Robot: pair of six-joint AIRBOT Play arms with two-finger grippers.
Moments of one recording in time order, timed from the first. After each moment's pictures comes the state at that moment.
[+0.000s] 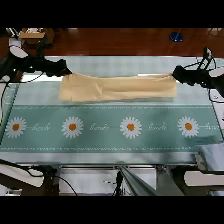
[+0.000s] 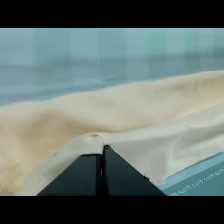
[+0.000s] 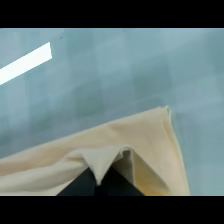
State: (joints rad) left arm 0.08 -1.75 1.56 0.86 -1.09 -1.27; right arm -0.21 -1.54 1.17 -0.84 0.60 1.28
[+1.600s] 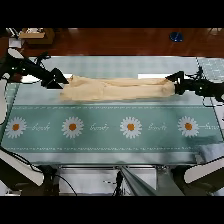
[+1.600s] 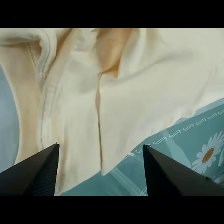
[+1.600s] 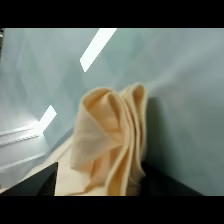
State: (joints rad) left arm 0.19 -1.92 1.72 0.93 -1.49 -1.34; right arm -0.36 -1.85 1.23 -0.35 0.90 1.16
